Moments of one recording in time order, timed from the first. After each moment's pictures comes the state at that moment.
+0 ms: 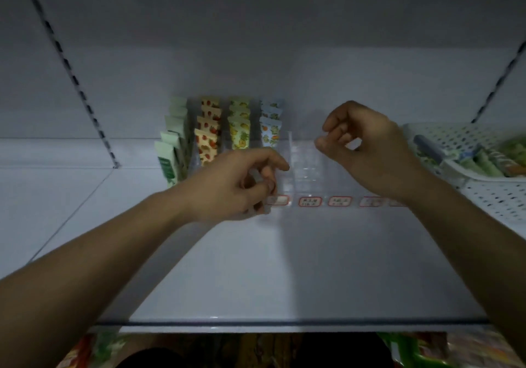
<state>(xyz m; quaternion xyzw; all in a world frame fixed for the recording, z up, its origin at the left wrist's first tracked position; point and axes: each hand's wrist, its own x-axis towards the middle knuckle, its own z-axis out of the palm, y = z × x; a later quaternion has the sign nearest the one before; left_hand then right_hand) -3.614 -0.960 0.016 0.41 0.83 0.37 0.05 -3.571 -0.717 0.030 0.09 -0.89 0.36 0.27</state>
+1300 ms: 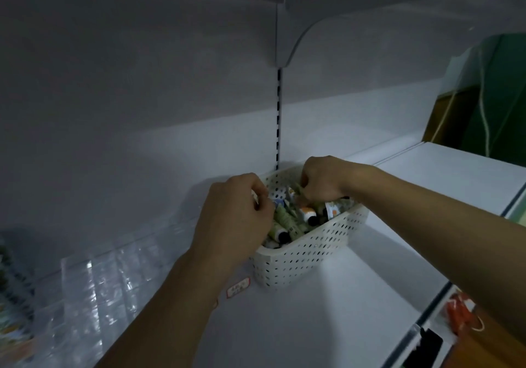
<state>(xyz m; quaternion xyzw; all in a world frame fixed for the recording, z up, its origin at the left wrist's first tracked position) -3.614 -0.669 0.034 0.46 0.78 0.42 -0.06 -3.540 -0.490 0.074 -0.31 -0.95 0.09 -0.04</state>
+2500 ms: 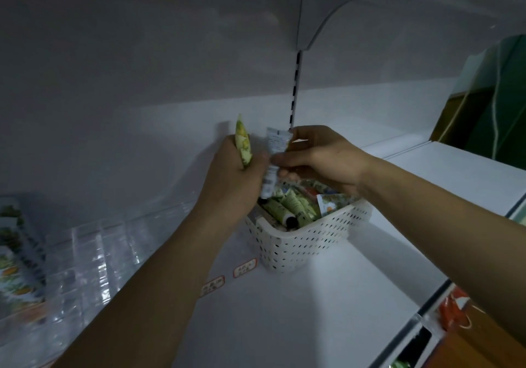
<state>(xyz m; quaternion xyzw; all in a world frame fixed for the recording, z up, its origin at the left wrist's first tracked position) -3.627 -0.672 0.044 0.37 0.67 0.64 0.10 -3.539 -0.522 0.076 -0.14 -0.77 0.60 0.16</state>
